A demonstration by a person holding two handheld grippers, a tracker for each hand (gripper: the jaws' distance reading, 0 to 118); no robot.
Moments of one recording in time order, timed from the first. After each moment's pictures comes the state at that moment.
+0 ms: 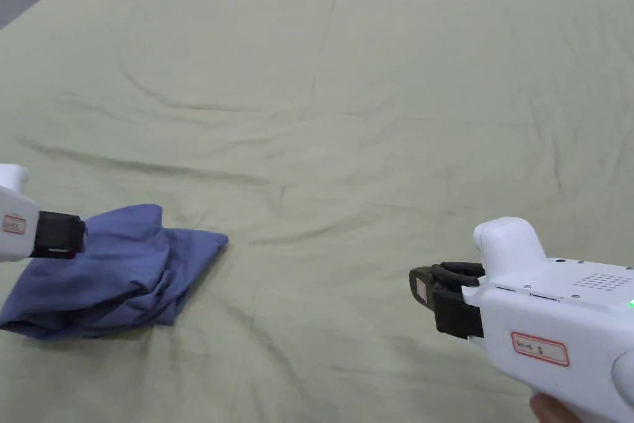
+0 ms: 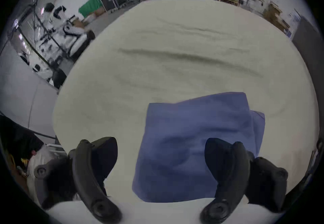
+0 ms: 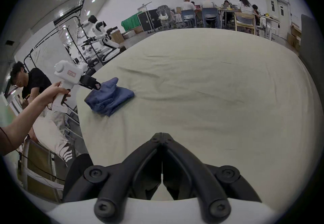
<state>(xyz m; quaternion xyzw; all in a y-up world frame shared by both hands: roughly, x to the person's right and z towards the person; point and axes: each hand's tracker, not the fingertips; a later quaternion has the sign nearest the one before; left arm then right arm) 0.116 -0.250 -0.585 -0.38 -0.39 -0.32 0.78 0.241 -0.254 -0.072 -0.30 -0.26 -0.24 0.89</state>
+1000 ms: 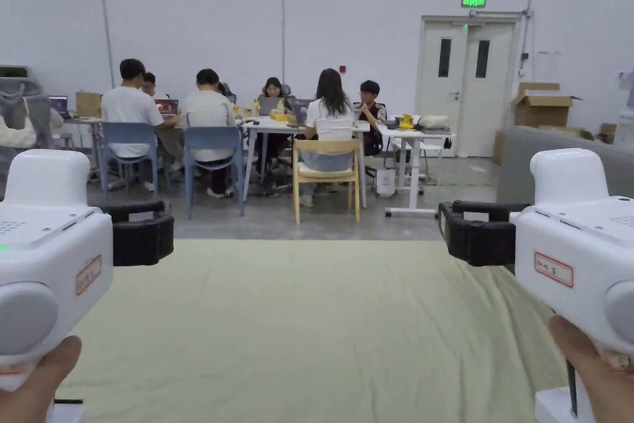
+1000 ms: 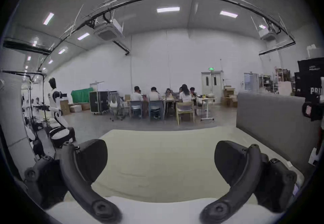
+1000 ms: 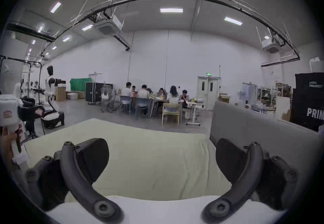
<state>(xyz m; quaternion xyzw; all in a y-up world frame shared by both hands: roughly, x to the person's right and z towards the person) 0.116 0.045 -0.259 0.00 -0.59 -0.04 0.80 0.202 0.072 0.151 -0.05 -0.58 0.04 0.81</state>
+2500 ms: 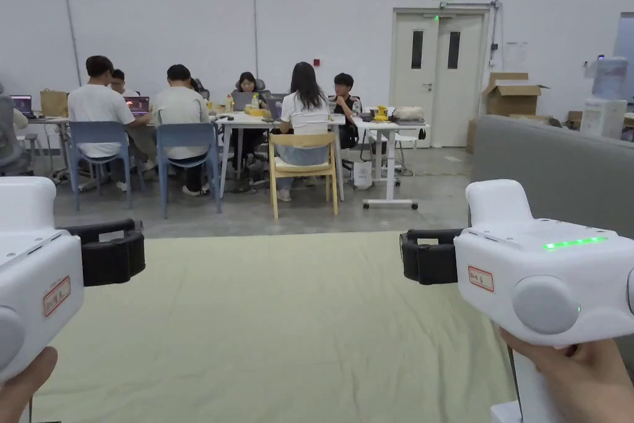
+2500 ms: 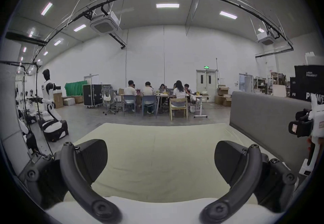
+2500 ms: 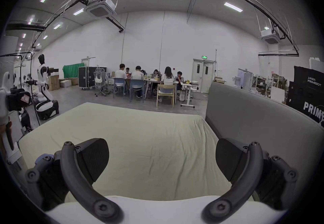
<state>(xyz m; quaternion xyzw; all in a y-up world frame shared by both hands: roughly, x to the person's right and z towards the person) 0.136 0.021 -0.273 -0.01 -0.59 -0.04 0.80 0.244 0.011 0.120 -0.10 -0.60 -0.02 0.79</state>
